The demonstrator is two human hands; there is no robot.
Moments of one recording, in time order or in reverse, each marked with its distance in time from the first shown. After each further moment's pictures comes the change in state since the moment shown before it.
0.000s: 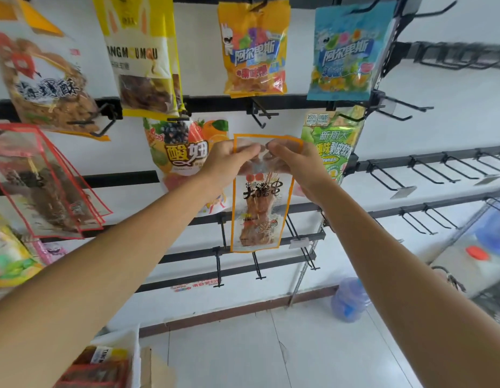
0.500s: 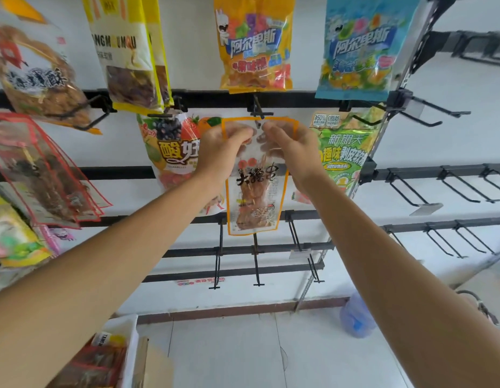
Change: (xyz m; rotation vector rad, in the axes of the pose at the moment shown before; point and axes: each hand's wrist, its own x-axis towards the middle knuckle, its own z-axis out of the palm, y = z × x) left_hand 0.022 0.005 0.025 -0.056 0.392 0.059; right_hand 0.038 0.002 -0.006 0.120 -0.043 -0.125
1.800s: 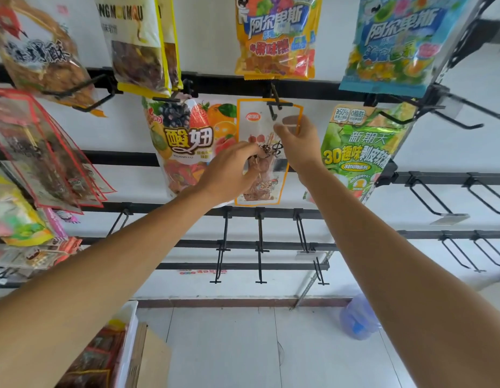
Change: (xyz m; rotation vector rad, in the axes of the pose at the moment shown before) left_hand 0.011 -0.064 -0.018 0.808 -0.317 0.461; right_hand 0.046 0.047 0.009 -0.386 0.160 0.123
